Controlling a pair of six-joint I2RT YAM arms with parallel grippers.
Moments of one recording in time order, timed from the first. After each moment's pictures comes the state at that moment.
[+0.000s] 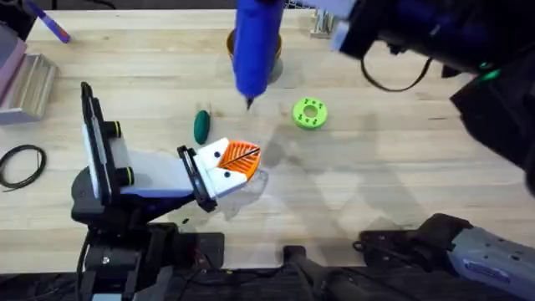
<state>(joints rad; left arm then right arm) 0.00 0.01 0.01 -0.11 1.10 0.03 0.60 1.10 0.90 0.44 -0.62 0.38</state>
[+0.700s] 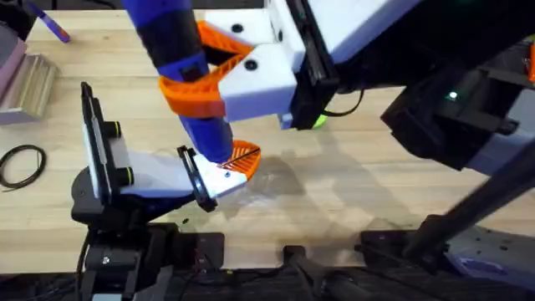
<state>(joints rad) 0.00 0.01 0.01 -0.11 1.10 0.03 0.78 1.26 0.90 0.62 -0.93 0.20</state>
